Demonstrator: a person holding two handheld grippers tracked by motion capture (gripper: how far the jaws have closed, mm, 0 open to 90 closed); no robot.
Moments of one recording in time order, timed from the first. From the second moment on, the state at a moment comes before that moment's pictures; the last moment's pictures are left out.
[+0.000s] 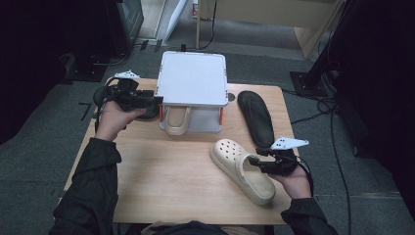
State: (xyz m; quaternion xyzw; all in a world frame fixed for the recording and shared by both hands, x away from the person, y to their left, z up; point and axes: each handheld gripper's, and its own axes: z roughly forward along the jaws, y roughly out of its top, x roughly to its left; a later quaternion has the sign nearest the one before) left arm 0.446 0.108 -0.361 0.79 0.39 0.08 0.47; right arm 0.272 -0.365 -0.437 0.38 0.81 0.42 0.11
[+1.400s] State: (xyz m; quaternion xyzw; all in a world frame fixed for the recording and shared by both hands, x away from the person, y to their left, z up) left arm 0.452 0.106 -0.368 0.79 0.39 0.08 0.47; right arm 0.321 -0.302 -0.441 0.40 0.82 0.38 0.16
